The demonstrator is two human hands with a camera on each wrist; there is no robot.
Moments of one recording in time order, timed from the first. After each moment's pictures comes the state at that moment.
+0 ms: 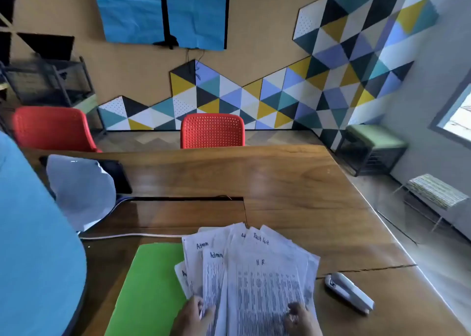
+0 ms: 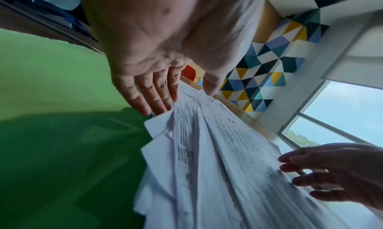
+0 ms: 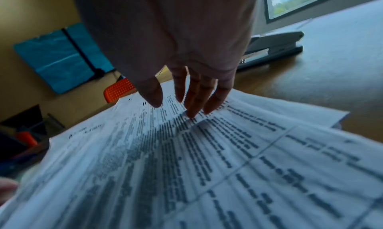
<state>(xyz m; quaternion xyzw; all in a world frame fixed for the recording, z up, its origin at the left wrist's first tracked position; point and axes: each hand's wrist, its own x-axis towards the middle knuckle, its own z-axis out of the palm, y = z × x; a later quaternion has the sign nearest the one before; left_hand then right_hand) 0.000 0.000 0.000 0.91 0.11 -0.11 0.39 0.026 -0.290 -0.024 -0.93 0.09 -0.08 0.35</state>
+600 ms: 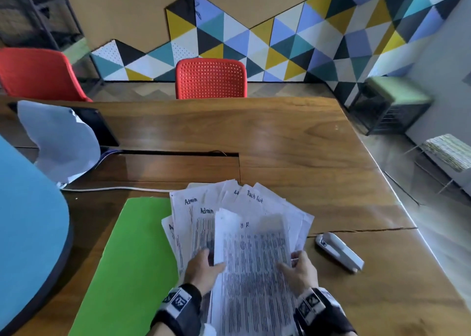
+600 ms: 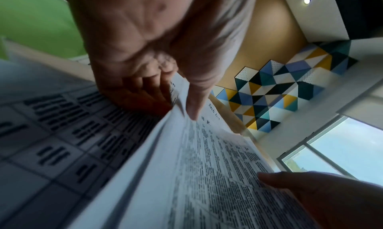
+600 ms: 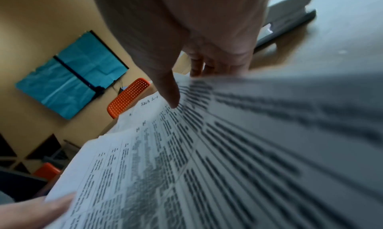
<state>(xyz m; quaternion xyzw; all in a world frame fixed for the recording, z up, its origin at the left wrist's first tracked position) 0.017 -0.068 0.026 0.86 0.22 -0.17 0.43 0.049 -0.319 0.011 -0.87 0.22 0.17 0.41</state>
